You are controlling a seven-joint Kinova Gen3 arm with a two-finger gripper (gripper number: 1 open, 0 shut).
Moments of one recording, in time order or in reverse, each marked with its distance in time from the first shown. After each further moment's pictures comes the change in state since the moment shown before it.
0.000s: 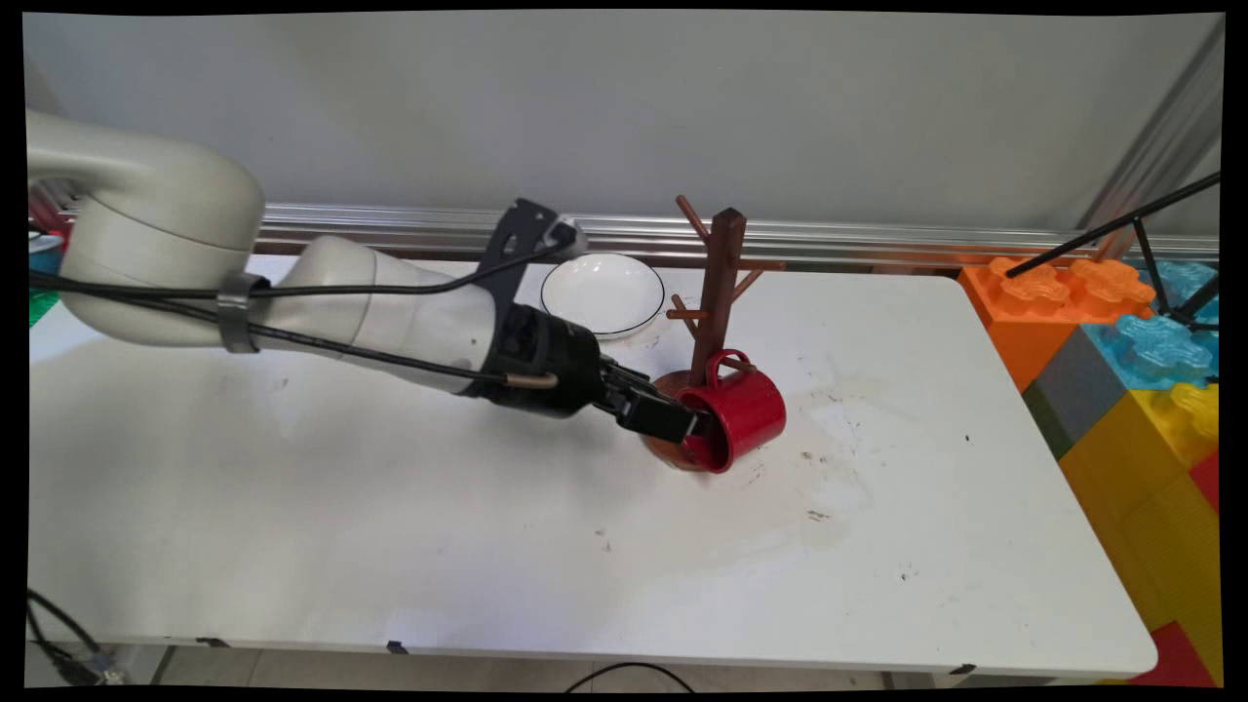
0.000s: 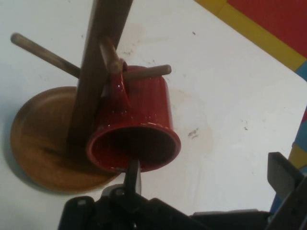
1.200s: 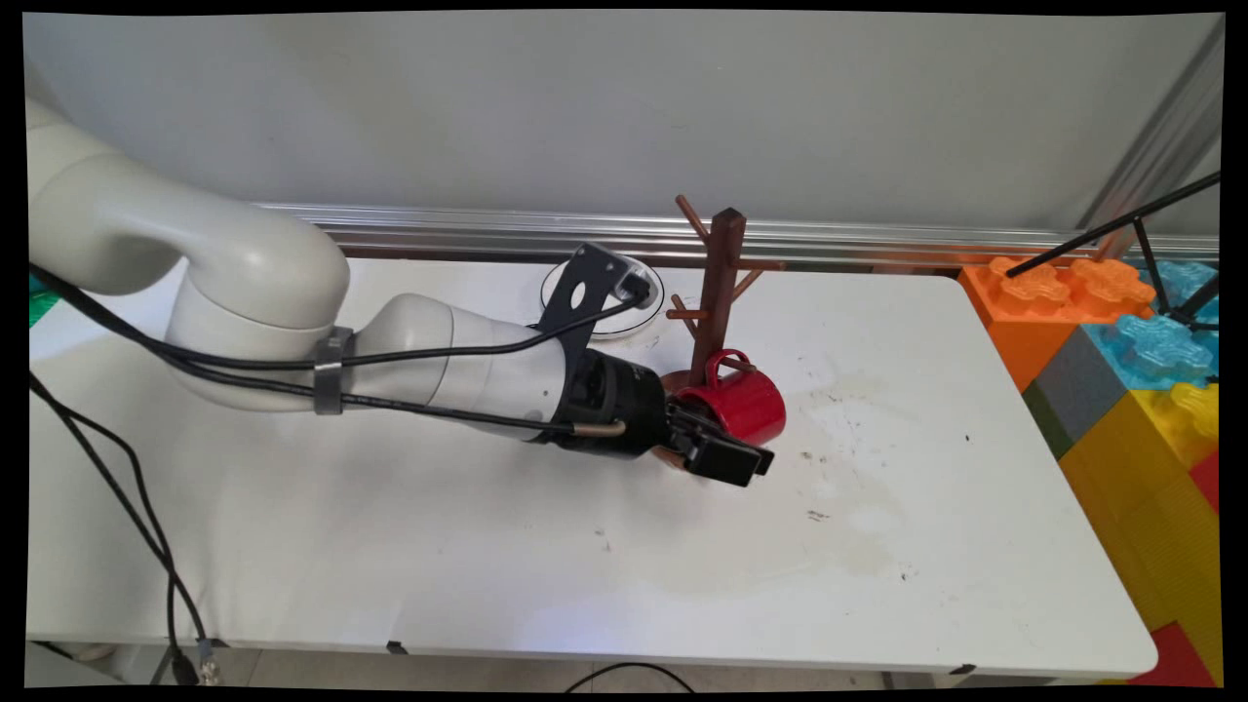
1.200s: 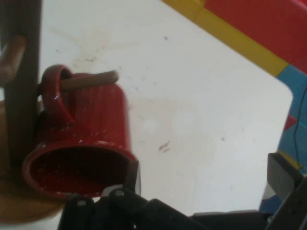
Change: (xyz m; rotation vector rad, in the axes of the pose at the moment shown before) arm -0.009 0.031 0.045 -0.042 0.035 0.014
